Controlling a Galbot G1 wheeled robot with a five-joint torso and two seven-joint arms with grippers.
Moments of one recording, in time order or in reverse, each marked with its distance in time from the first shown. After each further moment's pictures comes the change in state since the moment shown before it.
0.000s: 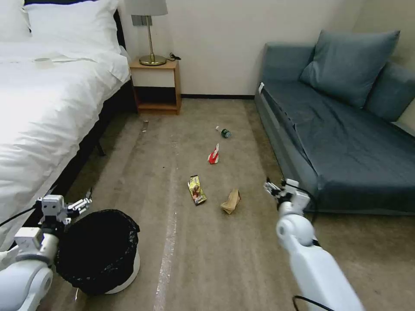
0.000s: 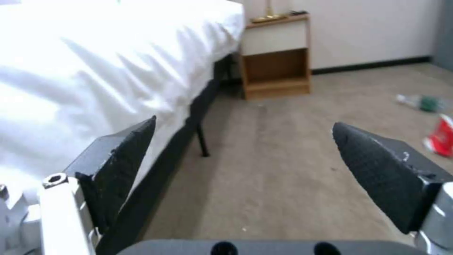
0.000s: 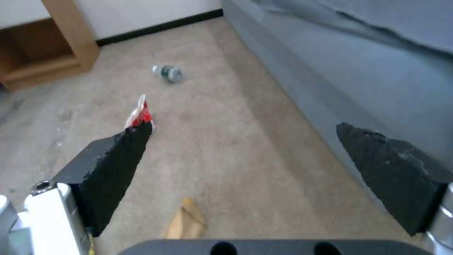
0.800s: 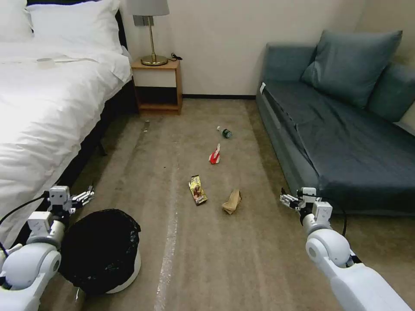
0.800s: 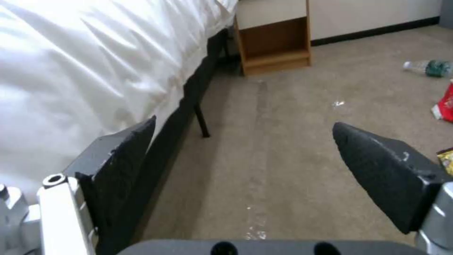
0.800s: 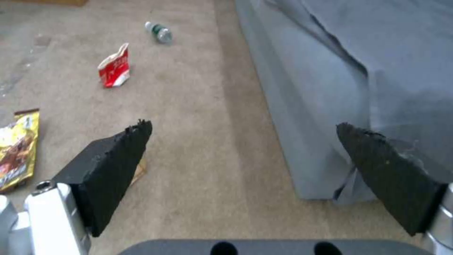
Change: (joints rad) left arm 0.023 0.124 0.062 -0.002 -0.046 0.077 -0.067; right arm -0.181 -0.317 -0.054 0.158 0.046 -0.016 -0.021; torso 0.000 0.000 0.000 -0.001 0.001
